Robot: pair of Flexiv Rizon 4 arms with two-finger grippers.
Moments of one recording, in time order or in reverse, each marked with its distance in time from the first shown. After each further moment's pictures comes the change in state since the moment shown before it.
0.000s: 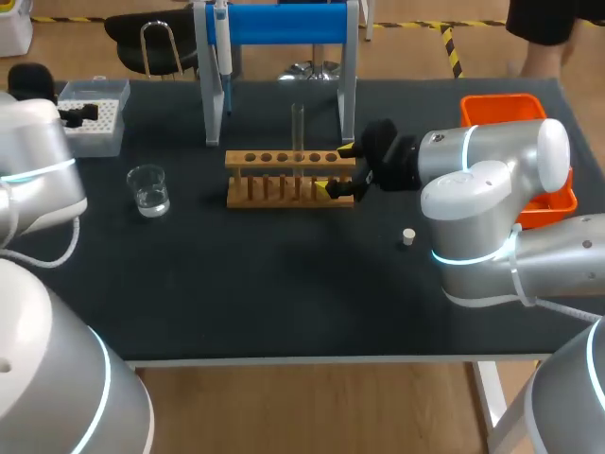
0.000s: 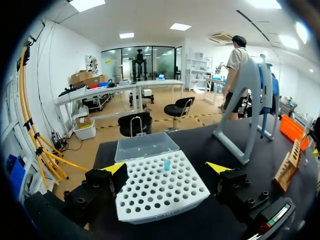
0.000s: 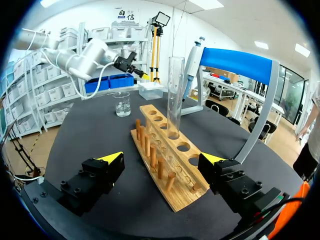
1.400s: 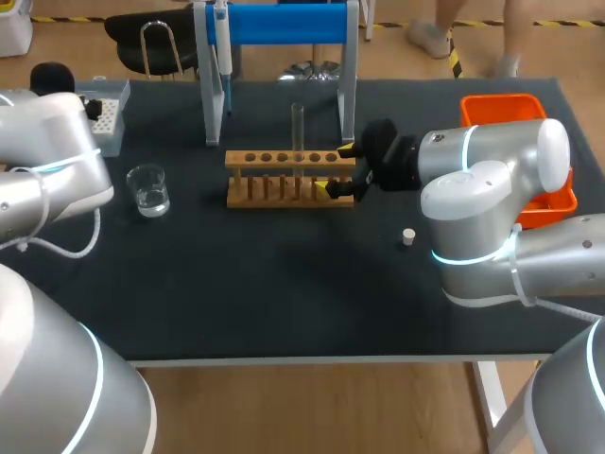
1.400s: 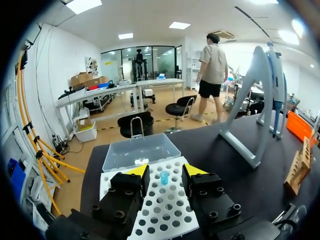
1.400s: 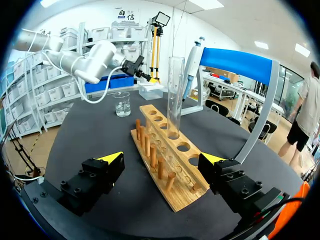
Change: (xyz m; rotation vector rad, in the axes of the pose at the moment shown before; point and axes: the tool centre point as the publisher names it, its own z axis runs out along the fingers) left arm 0.004 0.000 0.041 -0.004 -0.023 0.027; right arm 0.000 0.000 0.000 0.000 0.000 0.000
